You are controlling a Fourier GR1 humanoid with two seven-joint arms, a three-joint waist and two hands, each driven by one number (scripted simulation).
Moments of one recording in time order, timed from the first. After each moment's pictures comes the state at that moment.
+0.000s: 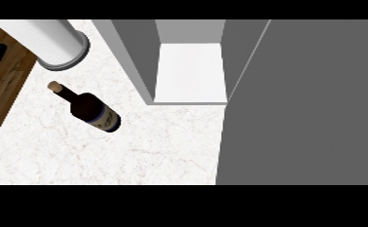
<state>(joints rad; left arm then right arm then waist) -0.18 0.28 0.35 -1.98 0.68 0.05 0.40 -0.09 -0.10 0.10 -2.45 -0.13 0.05 0.56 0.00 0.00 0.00</state>
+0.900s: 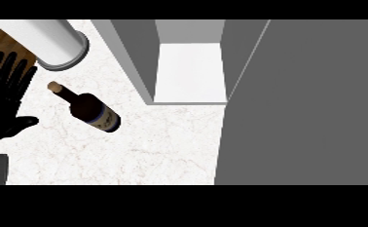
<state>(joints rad) -0.16 0.31 0.39 -1.49 0.59 -0.22 0.15 -0.10 -0.07 0.13 -2.46 -0.11 0.04 0.59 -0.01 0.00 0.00</state>
